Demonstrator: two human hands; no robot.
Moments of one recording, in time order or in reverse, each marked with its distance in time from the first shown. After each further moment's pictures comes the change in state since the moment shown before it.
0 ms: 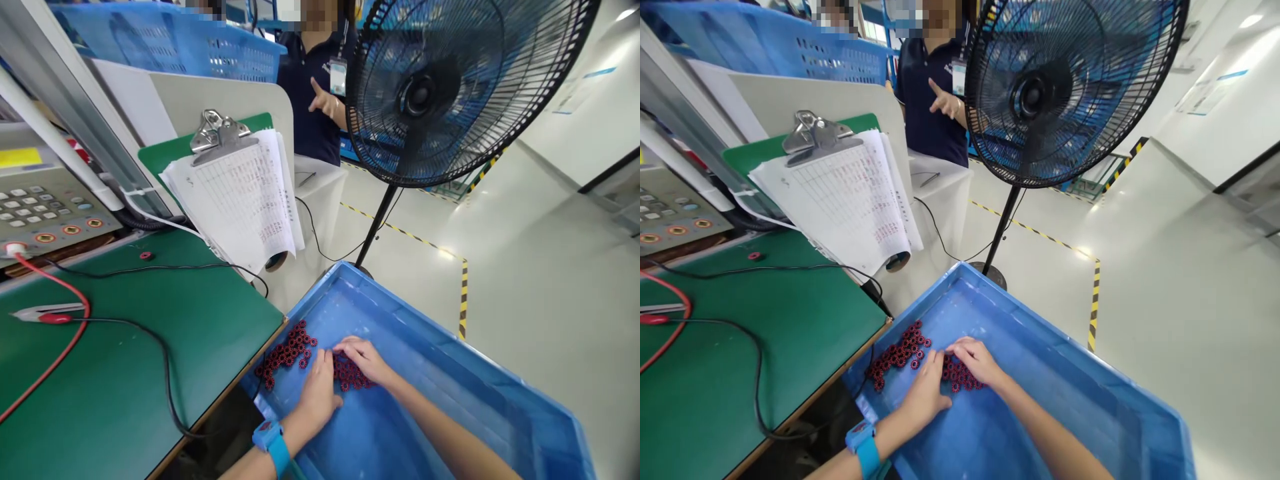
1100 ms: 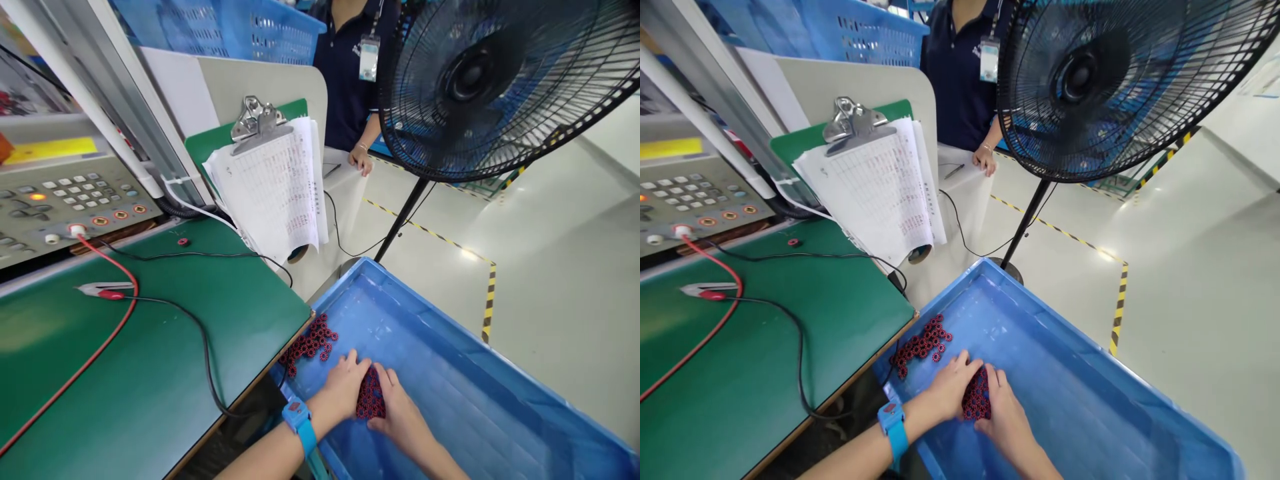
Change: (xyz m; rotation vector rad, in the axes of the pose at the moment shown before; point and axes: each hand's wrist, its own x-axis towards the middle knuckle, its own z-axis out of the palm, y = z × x) left_hand 0.004 -0.007 -0.005 0.196 -0.122 0.285; right_hand -0.074 -0.042 0.041 -0.431 -0.056 0.602
